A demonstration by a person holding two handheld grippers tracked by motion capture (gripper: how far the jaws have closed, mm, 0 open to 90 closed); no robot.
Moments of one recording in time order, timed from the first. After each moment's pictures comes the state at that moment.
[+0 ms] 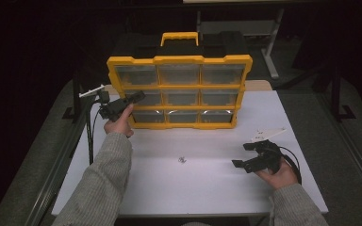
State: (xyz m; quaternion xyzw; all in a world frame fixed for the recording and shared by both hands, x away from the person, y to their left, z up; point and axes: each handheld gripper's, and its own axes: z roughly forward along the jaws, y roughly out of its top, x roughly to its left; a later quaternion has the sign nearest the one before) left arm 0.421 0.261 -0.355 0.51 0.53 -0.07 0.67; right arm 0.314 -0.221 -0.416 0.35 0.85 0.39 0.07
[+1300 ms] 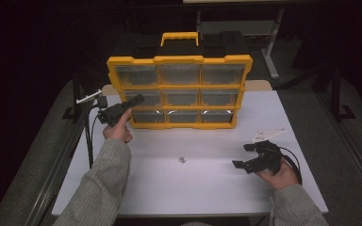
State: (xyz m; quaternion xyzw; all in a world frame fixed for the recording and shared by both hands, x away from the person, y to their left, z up) left arm 0.405 0.265 -0.359 0.51 0.51 -0.07 0.69; right arm 0.314 -0.223 -0.418 0.35 0.85 0.39 0.07
